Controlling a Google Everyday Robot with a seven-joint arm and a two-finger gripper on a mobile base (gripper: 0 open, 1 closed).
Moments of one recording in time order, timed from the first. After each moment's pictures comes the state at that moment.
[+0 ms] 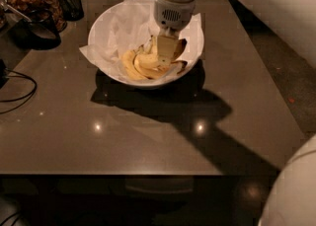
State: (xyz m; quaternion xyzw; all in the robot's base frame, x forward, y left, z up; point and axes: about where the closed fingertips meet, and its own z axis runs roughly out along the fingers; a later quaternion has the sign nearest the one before) arm 0.593 -0.036 0.922 -0.62 0.78 -0.01 0.10
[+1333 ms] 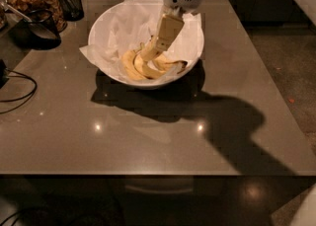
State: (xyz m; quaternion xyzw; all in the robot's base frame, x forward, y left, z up) arm 0.586 -0.026 0.972 -0.65 0.73 0.05 0.19
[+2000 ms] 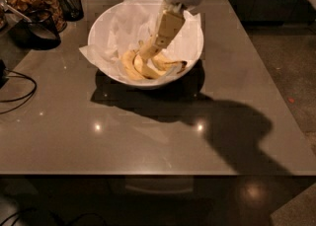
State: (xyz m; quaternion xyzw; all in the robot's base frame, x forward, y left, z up) arm 0.576 -0.023 0.985 -0.66 0.72 0.06 0.21
